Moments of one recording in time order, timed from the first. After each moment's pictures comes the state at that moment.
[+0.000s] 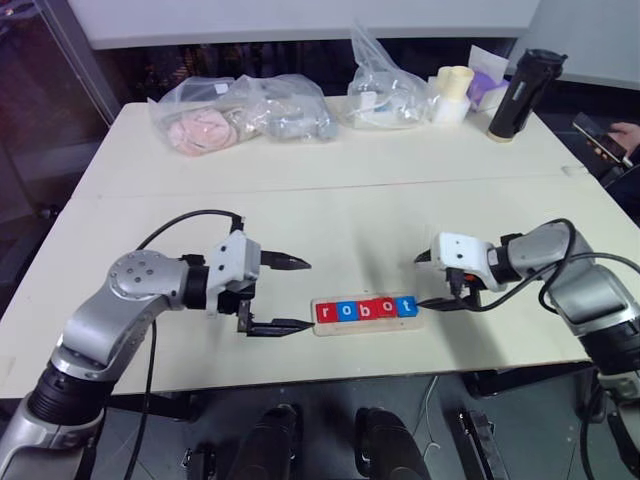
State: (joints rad) left arm -0.36 0.75 -0.10 -0.41 -0.53 0.43 -1.14; right arm -0.54 -0.93 0.23 0.04 0.03 0.28 1.27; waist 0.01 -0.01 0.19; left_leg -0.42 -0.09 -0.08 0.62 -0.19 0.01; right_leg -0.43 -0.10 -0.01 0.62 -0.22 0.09
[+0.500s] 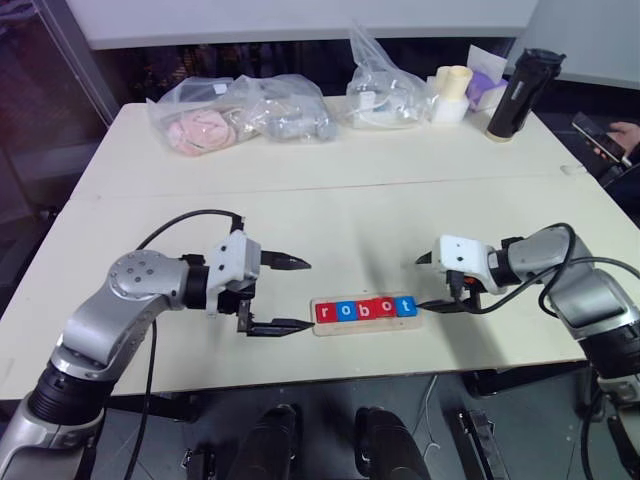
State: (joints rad) left arm -0.36 0.76 -0.10 -0.41 -0.53 0.43 -1.14; right arm -0.52 -0.90 0.23 0.04 0.02 0.28 1.25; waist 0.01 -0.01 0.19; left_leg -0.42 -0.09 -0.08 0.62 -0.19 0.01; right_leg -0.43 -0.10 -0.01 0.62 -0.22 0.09
